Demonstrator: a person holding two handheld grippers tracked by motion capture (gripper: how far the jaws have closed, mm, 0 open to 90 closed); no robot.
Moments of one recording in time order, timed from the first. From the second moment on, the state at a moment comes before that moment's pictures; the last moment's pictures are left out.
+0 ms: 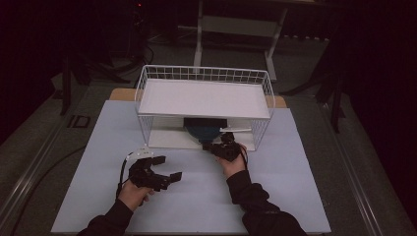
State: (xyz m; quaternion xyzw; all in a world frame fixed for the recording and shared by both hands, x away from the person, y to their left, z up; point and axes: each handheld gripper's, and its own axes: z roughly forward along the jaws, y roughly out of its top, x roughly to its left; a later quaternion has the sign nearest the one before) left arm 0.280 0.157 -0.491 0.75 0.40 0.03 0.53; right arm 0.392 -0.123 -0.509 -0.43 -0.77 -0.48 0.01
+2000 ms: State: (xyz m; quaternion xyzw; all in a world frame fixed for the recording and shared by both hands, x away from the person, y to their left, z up) left arm 0.247 0.172 -0.483 0.77 0.35 0.05 0.53; right arm 0.276 -0.221 -0.497 -0.36 -0.78 -0.52 -0.04
